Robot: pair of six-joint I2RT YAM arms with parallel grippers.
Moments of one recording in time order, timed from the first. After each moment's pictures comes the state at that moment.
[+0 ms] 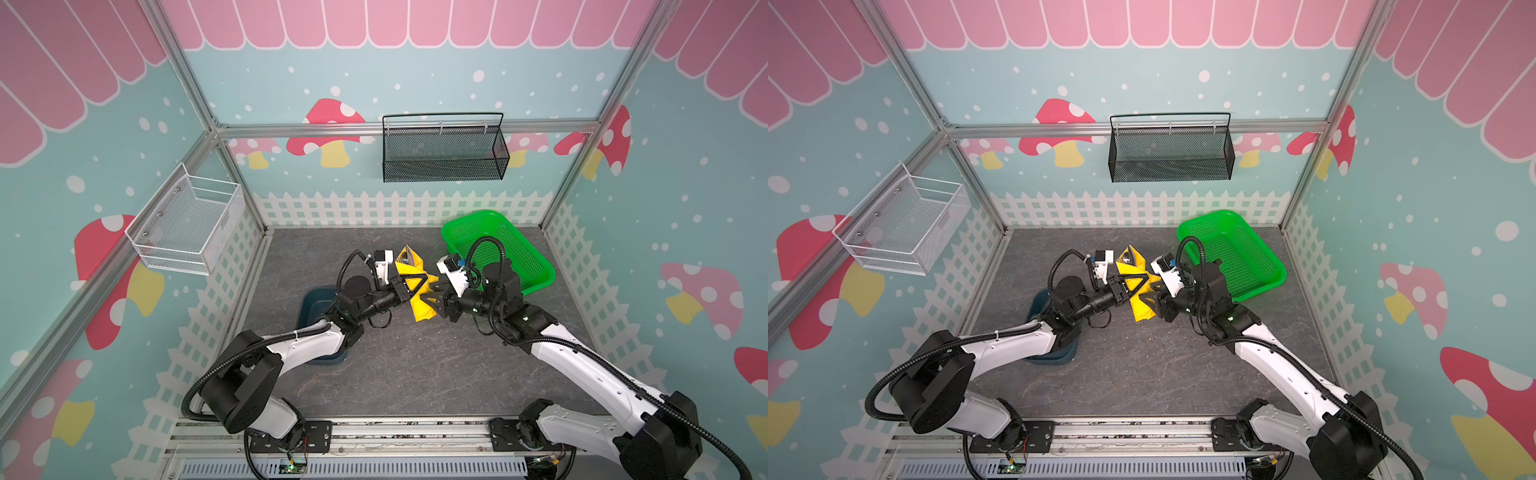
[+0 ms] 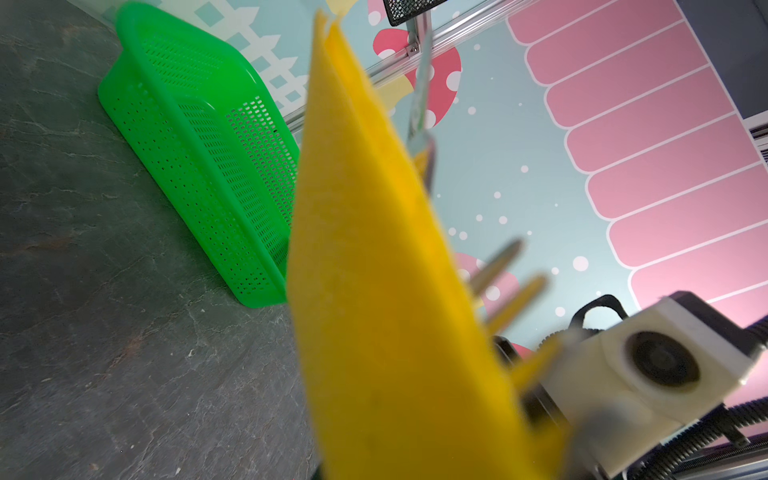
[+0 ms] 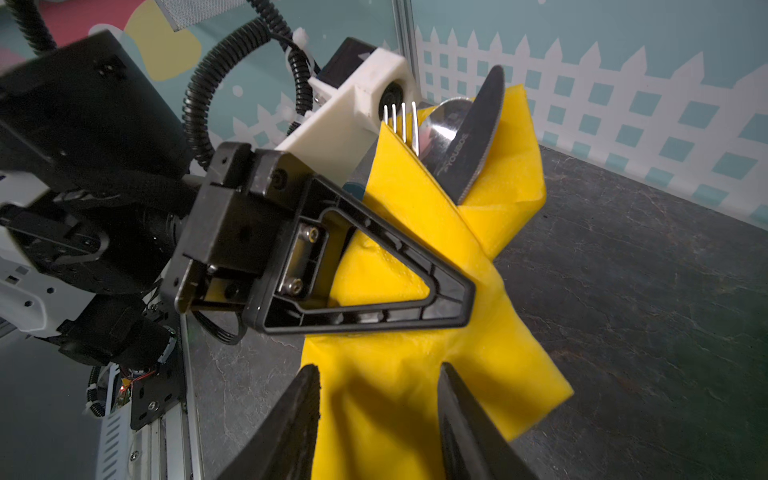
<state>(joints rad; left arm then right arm) -0.66 1.51 0.76 0.80 0.40 -1.15 0.57 1.14 0.88 -0.13 -0.47 0.05</state>
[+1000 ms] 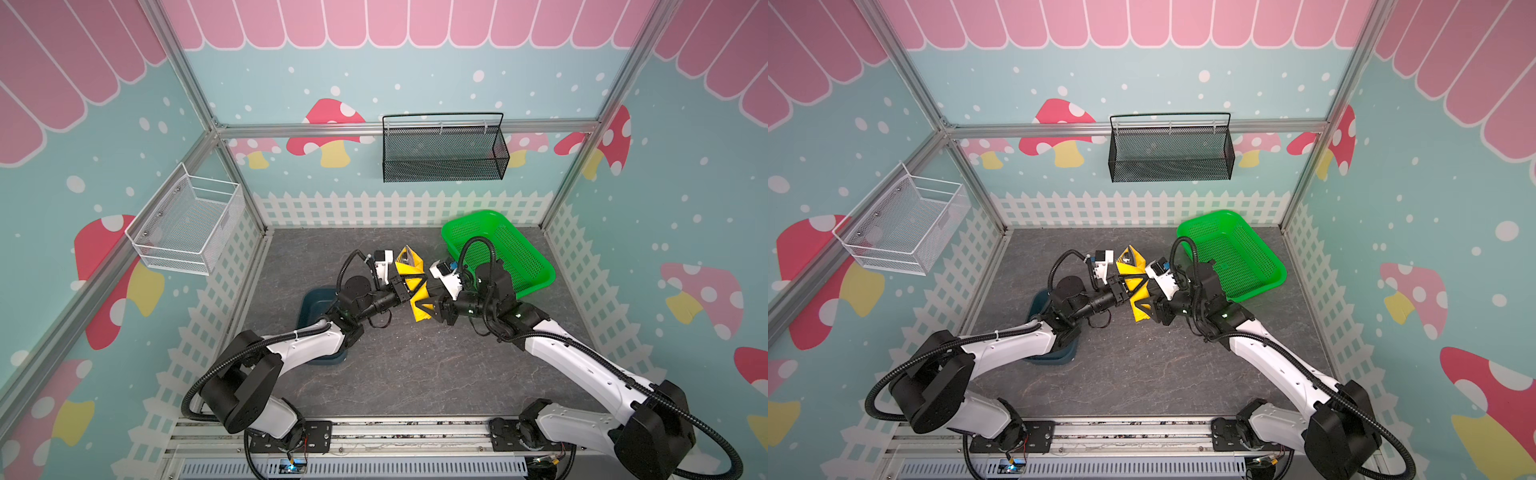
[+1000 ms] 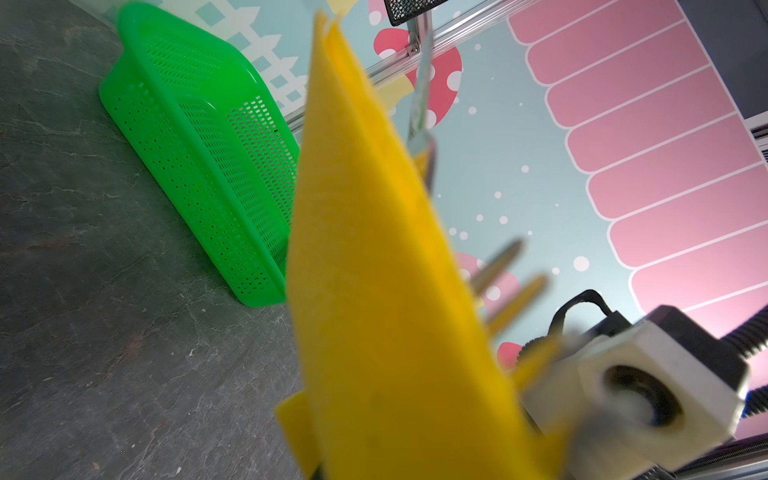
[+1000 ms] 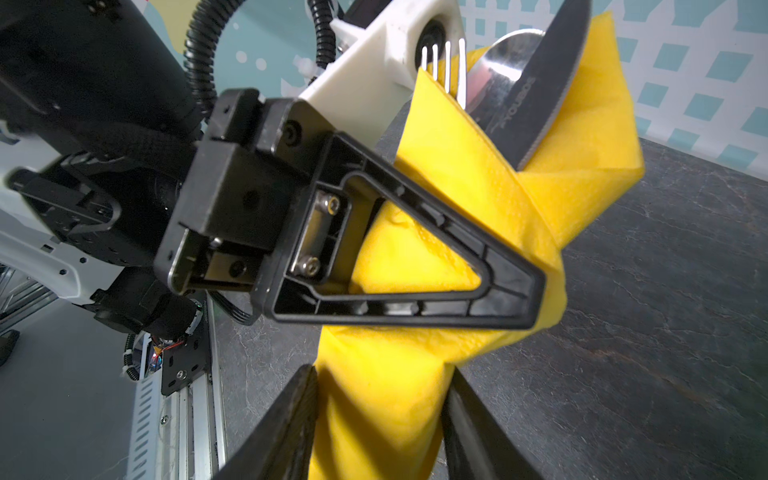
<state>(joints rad) -0.66 1.51 0.76 0.80 0.40 -1.15 0.57 1.19 0.88 -0.14 -0.56 0.03</state>
